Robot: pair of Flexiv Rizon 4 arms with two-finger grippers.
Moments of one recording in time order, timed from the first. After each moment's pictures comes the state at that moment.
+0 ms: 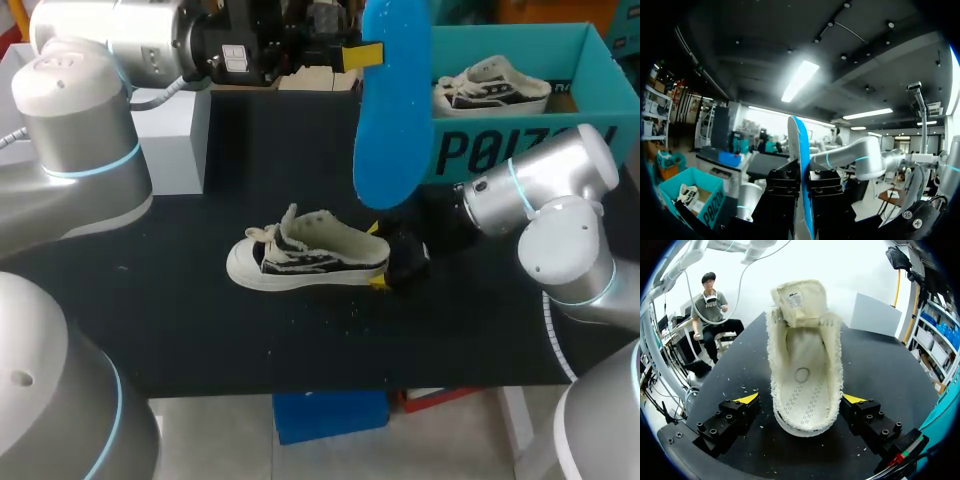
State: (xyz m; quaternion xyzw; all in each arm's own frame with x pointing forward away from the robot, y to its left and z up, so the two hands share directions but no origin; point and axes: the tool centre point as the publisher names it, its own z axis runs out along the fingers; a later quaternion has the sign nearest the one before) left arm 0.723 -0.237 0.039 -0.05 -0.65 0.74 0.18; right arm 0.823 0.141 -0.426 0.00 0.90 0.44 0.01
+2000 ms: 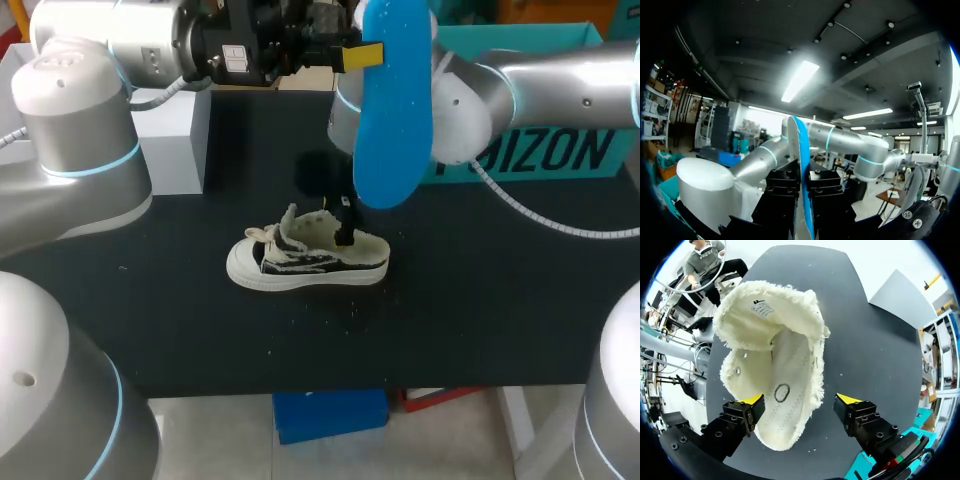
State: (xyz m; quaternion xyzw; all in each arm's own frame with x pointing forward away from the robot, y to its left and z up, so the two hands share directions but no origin) left arm 0.723 -0.237 0.039 -0.05 -0.65 0.74 0.18; right arm 0.857 0.196 -0.378 -0.06 0.99 0.08 0.00
